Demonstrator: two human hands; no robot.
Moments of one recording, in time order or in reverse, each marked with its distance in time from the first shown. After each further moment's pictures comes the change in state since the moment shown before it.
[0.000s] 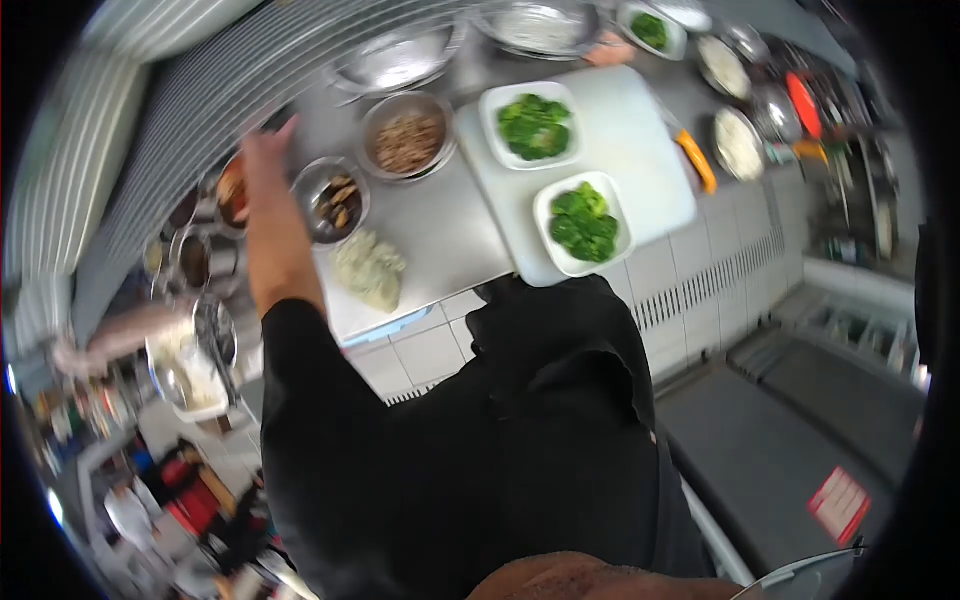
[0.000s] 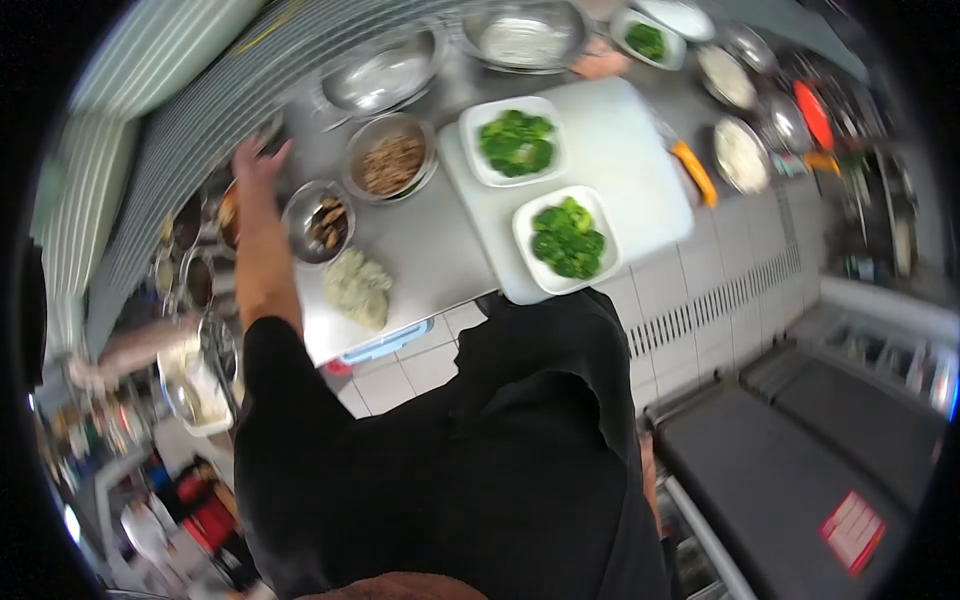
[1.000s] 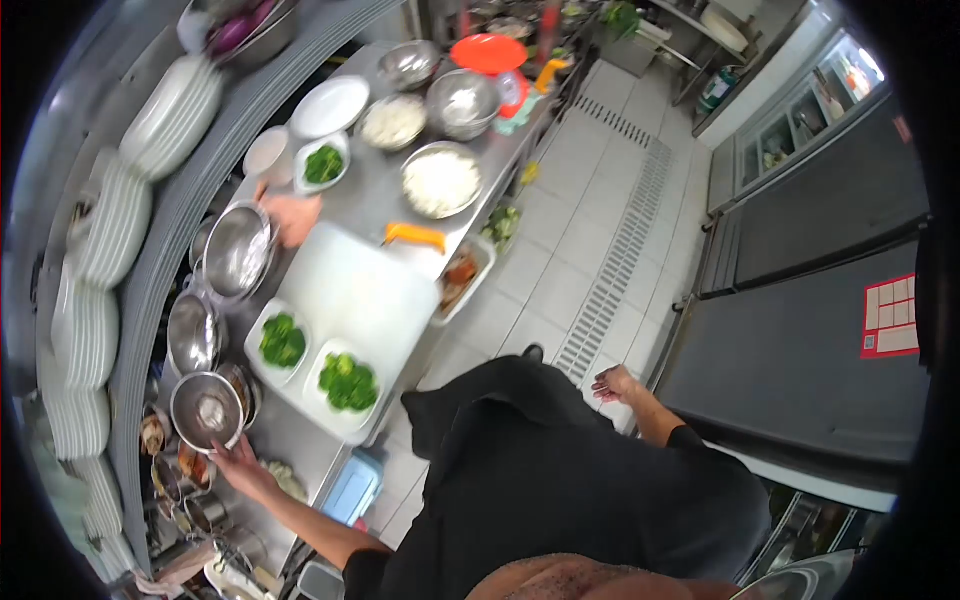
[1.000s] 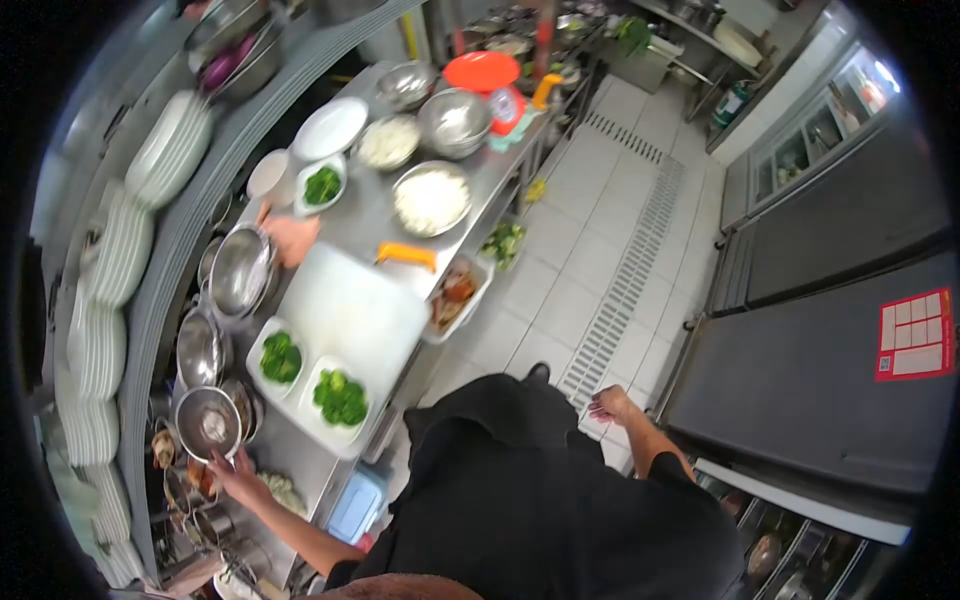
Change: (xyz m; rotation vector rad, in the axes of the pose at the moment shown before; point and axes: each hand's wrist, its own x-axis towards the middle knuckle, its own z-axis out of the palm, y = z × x) left_hand -0.403 -0.111 0.205 0.517 0.052 0.282; right_hand 0.163 0.156 -0.095 1.137 -0.069 0.520
